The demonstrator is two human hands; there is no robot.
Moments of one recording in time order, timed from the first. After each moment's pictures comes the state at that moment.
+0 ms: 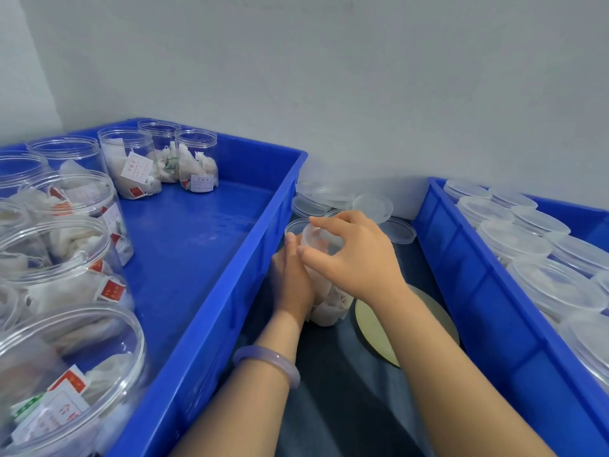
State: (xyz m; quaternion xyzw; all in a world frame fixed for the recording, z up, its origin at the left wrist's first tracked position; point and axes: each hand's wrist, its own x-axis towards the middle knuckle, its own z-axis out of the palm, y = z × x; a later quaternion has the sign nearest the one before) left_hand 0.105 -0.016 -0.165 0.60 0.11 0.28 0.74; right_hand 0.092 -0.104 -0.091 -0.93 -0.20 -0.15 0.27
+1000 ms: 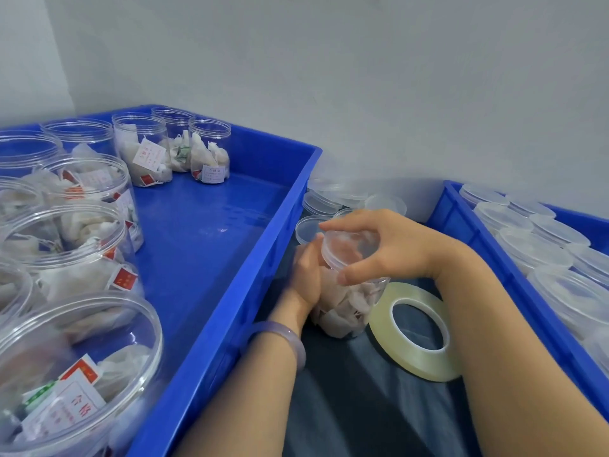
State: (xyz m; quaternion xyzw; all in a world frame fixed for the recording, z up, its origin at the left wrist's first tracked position) left_hand 0.115 -0.008 -0.170 0.61 -0.03 0.20 0.76; right_hand 0.108 -0.126 -0.045 -0.91 -0.31 0.15 0.23
